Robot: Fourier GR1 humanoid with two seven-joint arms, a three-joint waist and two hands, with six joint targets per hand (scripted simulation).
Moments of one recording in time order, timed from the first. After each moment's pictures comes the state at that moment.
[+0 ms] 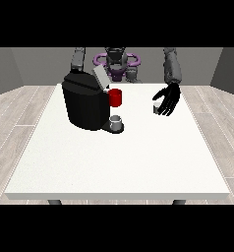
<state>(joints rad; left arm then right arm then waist) -0.53 0.50 0.02 -0.87 -0.51 -0.09 -0.25 -0.24 -0.01 0.06 -1.47 0.18 -0.17 0.02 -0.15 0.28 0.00</state>
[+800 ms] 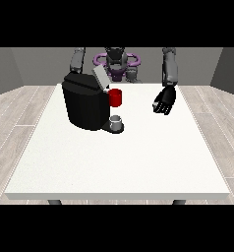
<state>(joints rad) -0.60 0.50 -0.11 -0.73 -0.78 -0.03 -0.25 -0.26 -0.01 0.03 -1.36 0.16 -0.14 -0.03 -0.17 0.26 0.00</state>
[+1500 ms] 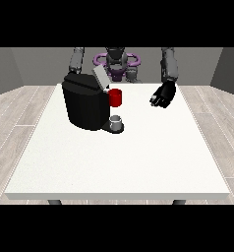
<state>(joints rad) -0.69 0.45 -0.05 -0.65 -0.77 -0.09 -0.35 -0.26 -0.03 0.00 -1.27 0.20 -0.18 -0.02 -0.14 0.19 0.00</state>
